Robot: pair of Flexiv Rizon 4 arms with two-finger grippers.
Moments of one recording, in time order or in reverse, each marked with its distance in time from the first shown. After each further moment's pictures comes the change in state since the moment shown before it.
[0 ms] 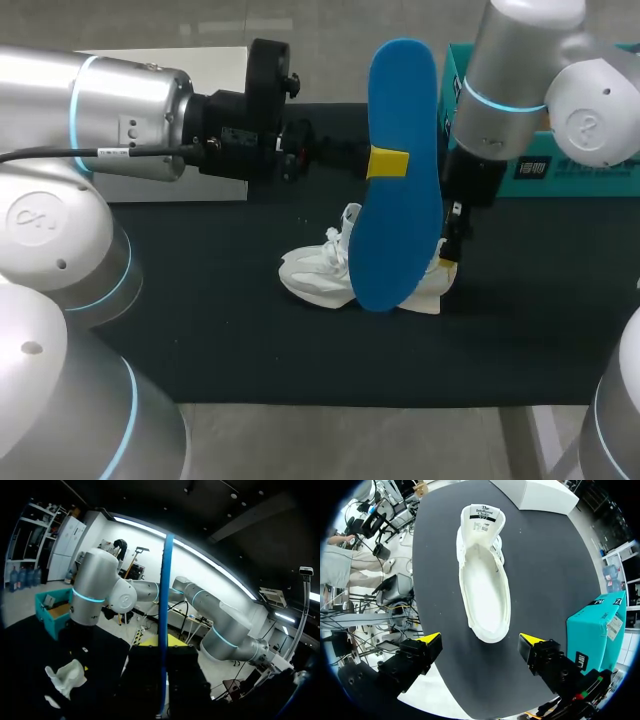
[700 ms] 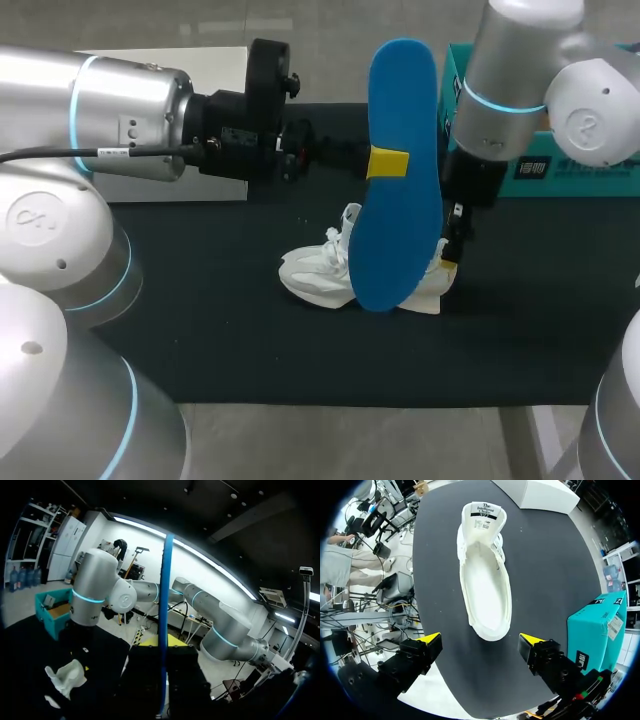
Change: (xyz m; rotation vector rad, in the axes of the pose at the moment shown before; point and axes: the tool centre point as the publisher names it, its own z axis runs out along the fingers) left arm 0.000 0.000 0.000 0.000 0.000 0.000; right arm 0.000 -0.002 0.001 0.017 0.004 0.003
